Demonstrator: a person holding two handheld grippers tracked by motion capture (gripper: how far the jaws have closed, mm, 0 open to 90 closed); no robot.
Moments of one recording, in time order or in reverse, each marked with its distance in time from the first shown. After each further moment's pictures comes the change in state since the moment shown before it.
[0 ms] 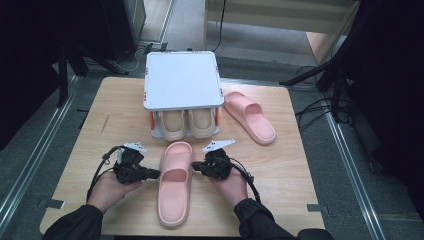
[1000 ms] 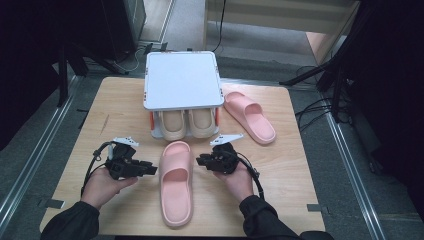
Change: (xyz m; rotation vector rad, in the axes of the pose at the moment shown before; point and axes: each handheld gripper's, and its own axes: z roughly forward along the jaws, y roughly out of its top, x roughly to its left) left arm 0.011 0.004 -0.022 -0.075 -0.005 -0.031; right arm -0.019 0.007 -0.017 -0.043 -0.014 0.012
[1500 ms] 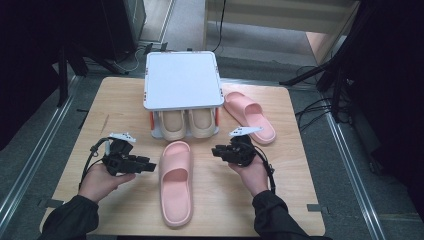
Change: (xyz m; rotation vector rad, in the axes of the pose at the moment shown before) left arm 0.008 0.004 -0.008 -0.007 -0.005 0.004; right arm -0.033 0.004 -0.037 -0.046 -0.051 0.056
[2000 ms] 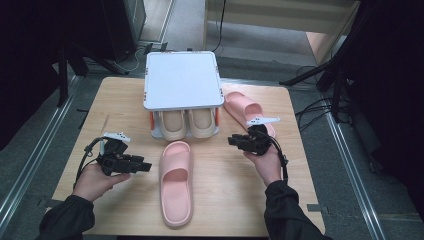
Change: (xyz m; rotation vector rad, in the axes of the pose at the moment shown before) left arm 0.007 -0.005 -0.008 -0.003 0.009 -0.018; right arm -0.054 0.006 -0.020 -0.031 -0.074 0.048
